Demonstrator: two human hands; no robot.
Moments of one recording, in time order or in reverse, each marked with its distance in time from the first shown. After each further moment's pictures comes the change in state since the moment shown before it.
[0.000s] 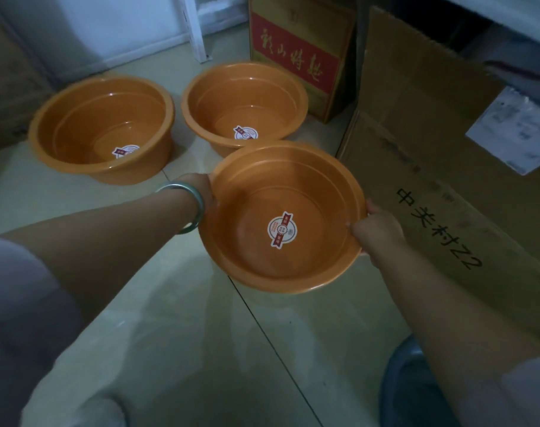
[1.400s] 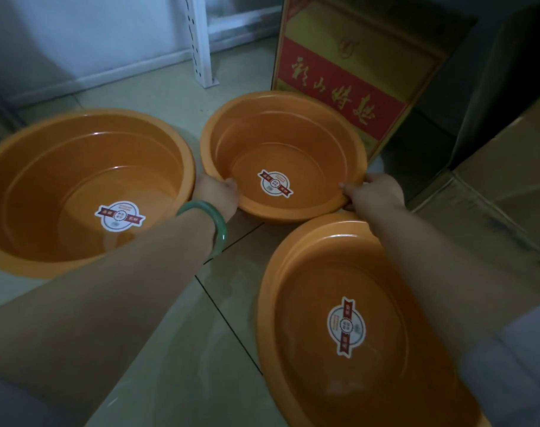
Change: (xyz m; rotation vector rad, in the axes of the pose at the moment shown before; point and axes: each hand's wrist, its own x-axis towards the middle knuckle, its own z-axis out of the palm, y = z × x) left_hand 0.194 -0.041 -0.031 -1.401 0.179 -0.132; right_hand 0.129 -0.181 0.111 0.076 0.160 -0.082
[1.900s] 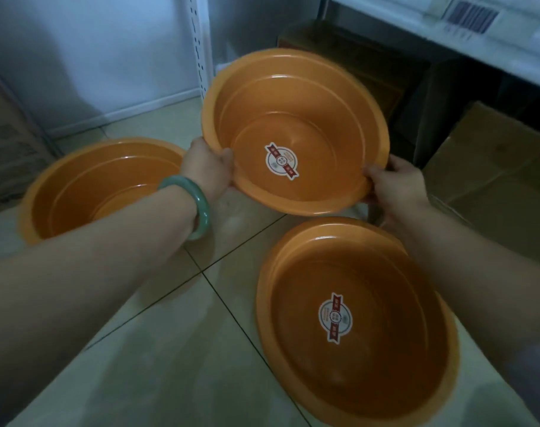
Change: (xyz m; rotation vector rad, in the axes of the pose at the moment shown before) left_hand -0.071 0.067 -0.059 0.190 0.031 0.374; right_hand -0.055 -0.019 -0.067 0.370 0.057 -0.141
